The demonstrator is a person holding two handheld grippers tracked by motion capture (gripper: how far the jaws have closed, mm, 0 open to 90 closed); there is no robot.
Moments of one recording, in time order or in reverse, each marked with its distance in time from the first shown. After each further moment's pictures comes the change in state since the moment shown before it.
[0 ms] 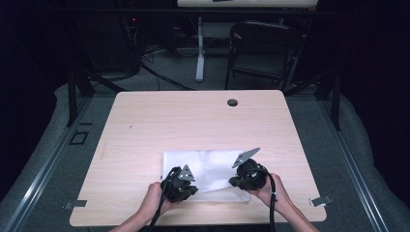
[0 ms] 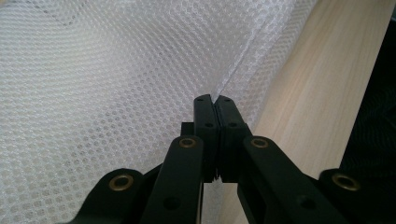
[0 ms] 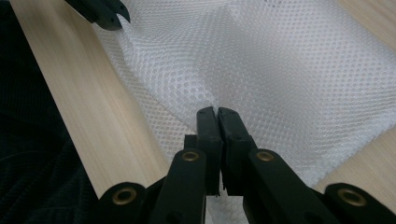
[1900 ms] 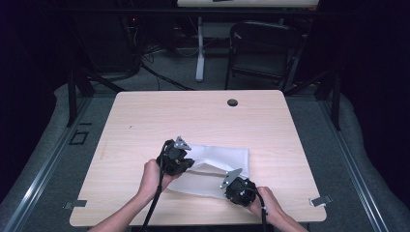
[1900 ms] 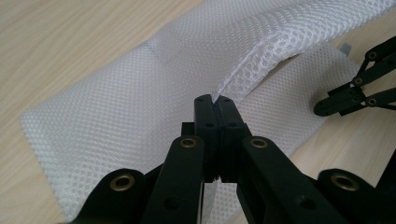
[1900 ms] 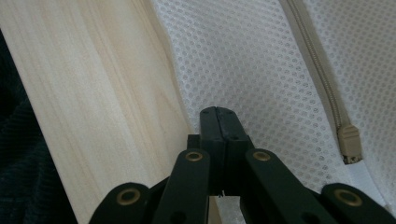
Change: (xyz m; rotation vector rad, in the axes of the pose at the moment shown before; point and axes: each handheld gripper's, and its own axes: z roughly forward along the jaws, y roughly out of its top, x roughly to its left) left arm 0.035 0.053 -0.045 -0.066 0.143 -0.151; right arm 0.031 -0.019 0.048 0.098 -0.069 -0.152
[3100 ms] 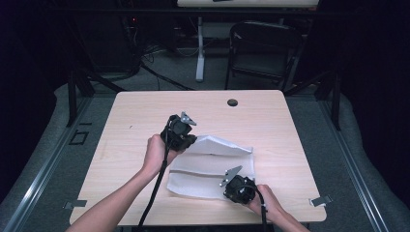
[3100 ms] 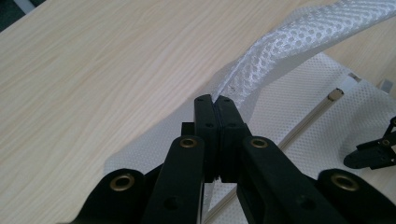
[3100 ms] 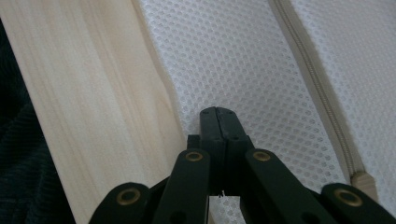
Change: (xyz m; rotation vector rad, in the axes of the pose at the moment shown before) left arm 0.021 0.061 -0.013 -0.021 0.094 0.037; right arm -0.004 0.004 0.001 -0.002 0.033 -0.003
